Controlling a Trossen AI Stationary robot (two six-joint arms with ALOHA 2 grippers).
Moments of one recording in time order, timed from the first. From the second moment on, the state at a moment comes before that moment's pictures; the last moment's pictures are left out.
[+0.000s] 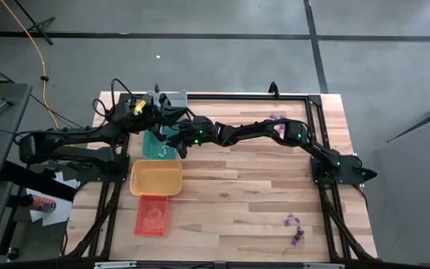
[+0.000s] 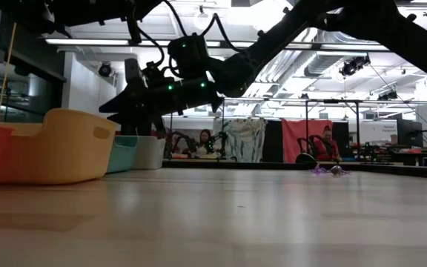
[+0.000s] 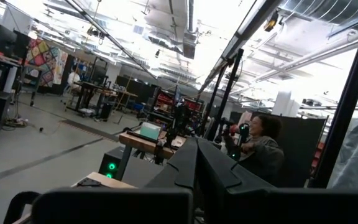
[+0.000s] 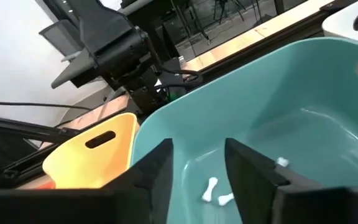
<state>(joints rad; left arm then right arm) 0.36 0.98 0.51 0.82 0.20 -0.39 -0.18 2.41 1.72 0.47 -0.24 0.41</state>
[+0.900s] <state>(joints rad) 0.36 0.89 0.51 0.71 0.20 -0.31 -0.39 1.97 1.72 -0.78 -0.58 -0.24</state>
